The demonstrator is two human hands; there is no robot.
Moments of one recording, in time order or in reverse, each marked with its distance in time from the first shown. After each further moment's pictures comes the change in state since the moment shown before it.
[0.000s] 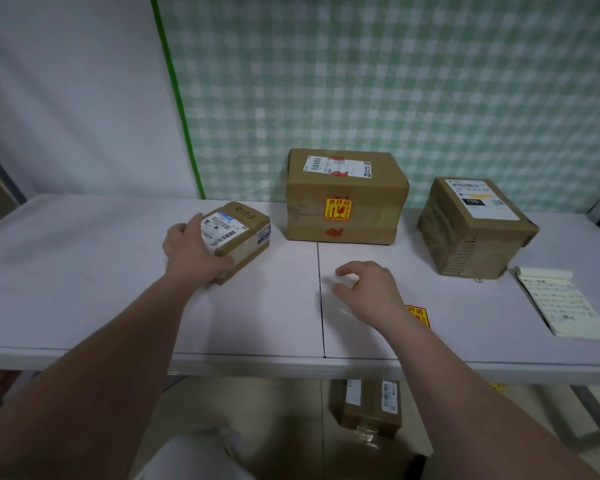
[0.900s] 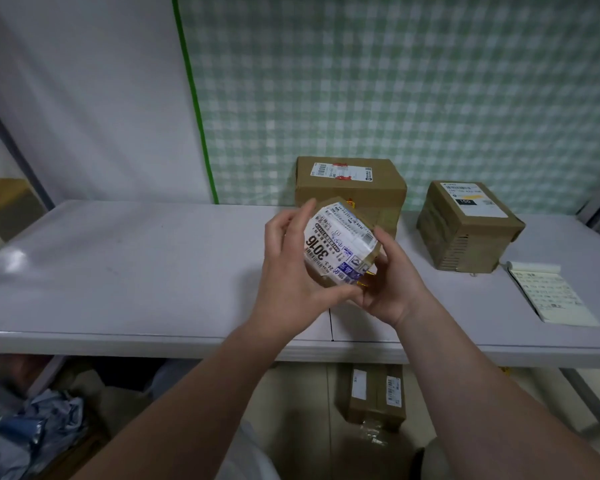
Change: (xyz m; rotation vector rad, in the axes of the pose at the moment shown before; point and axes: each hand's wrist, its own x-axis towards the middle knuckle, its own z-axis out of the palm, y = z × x) left_hand -0.148 0.089 -0.011 -0.438 0.018 0.651; right_hand -0.042 -0.031 -0.034 1.521 -0.300 0.438
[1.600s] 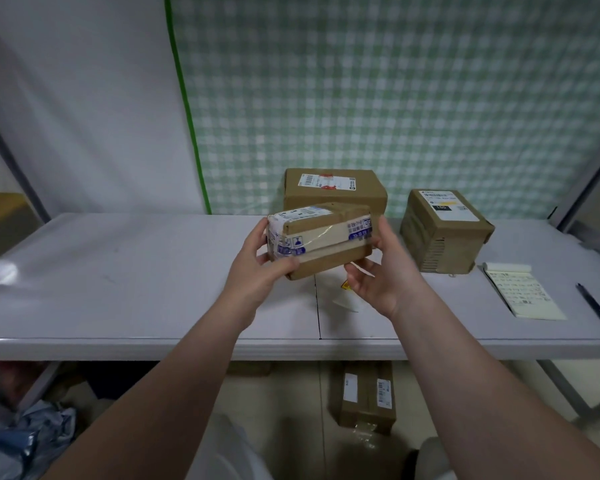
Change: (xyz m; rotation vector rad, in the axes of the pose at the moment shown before) left_hand 0.009 -0.015 -0.021 -0.559 -0.055 -0.487; right_hand -0.037 -0.018 0.012 -0.096 0.207 -0.176
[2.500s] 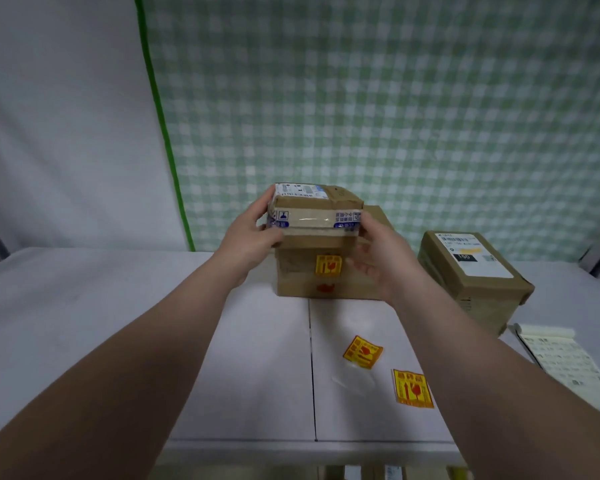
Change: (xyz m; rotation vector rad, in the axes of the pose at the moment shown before) left_hand 0.161 0.026 0.005 0.161 -0.033 0.059; right_hand 0.115 -0.069 0.041 -0.318 -0.034 -0.267
